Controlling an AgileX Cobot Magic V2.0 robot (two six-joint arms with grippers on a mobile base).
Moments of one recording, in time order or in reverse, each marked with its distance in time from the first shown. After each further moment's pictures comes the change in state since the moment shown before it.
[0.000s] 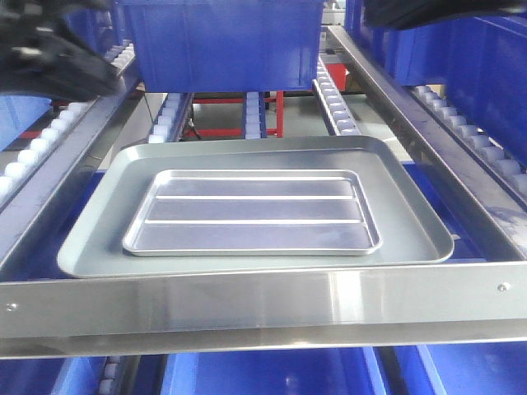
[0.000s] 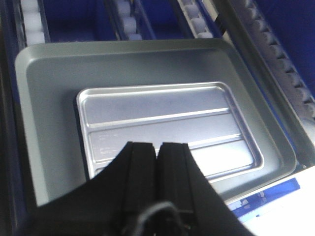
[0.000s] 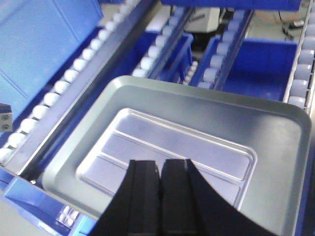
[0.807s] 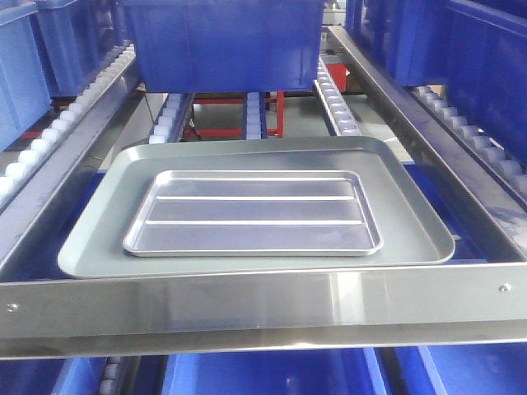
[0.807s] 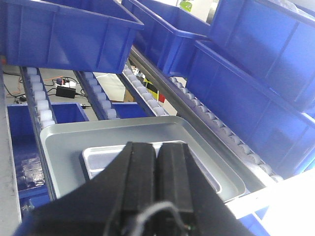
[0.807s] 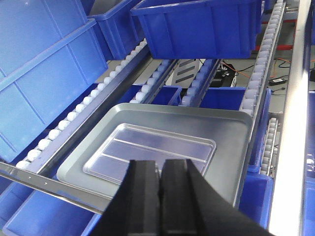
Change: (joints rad) left arm 0.000 -0.769 0.370 0.070 -0.022 0.000; right arm 0.000 -0.706 0.235 -0.002 0.289 -0.002
